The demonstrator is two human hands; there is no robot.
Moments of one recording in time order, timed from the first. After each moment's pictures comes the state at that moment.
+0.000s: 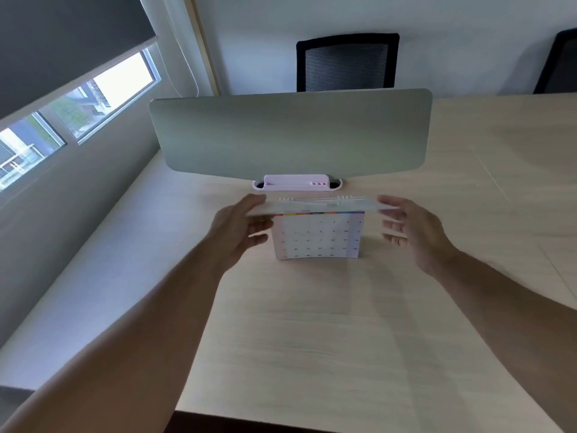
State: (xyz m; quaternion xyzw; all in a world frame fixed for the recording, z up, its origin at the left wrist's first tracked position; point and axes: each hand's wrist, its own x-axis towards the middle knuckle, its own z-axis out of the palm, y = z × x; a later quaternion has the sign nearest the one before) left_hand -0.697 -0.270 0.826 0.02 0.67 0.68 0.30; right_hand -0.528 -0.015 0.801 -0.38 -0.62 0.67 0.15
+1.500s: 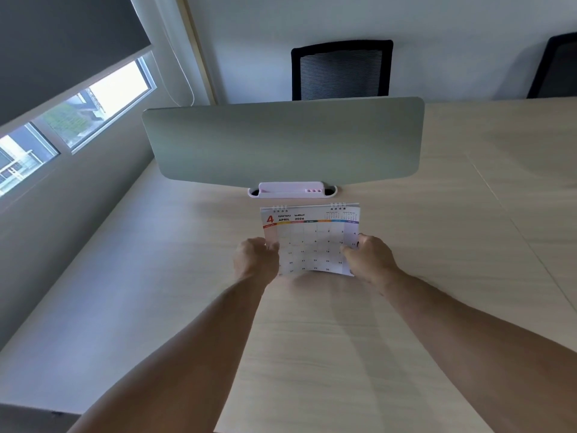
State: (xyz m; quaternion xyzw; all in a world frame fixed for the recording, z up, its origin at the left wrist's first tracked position) left_hand -0.672 -0.229 0.767 0.03 0.91 0.40 0.13; right_hand -0.560 -0.048 0.754 -0.39 -0.82 0.41 0.03
